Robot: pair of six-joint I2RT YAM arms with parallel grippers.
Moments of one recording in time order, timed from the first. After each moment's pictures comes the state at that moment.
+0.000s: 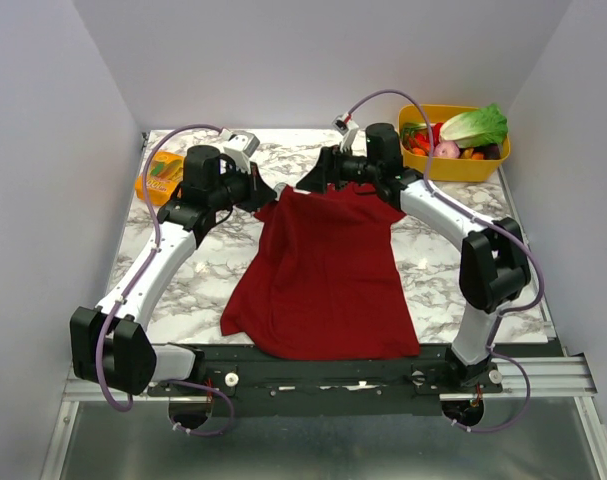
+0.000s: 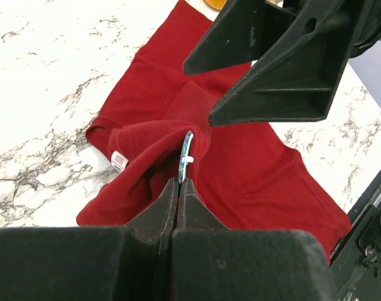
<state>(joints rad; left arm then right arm) -0.28 1.30 1.12 -0.22 0.51 -0.19 0.47 1.85 1.46 0.06 -0.69 0.36</state>
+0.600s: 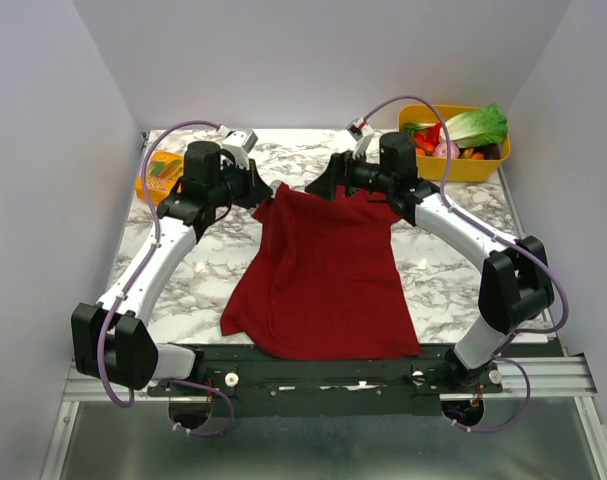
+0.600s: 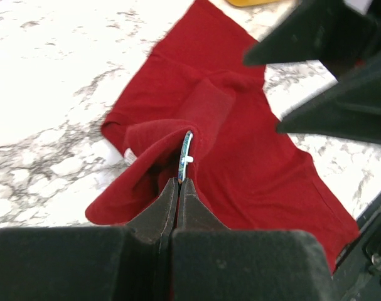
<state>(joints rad) -0.27 1.32 1.15 -0.26 0.47 -0.19 0.47 1.69 1.32 0.10 -0.59 0.34</state>
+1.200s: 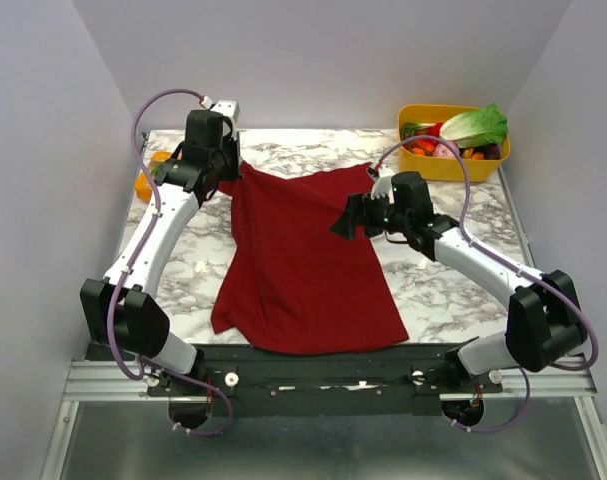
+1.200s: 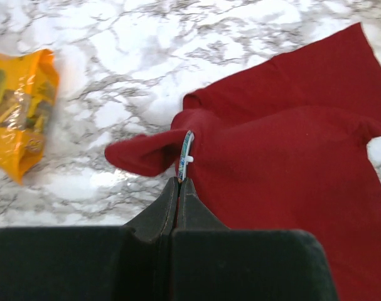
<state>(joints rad) -0.25 1.50 1.50 -0.57 0.00 -0.13 0.46 1.44 0.96 -0.04 -0.40 0.31</state>
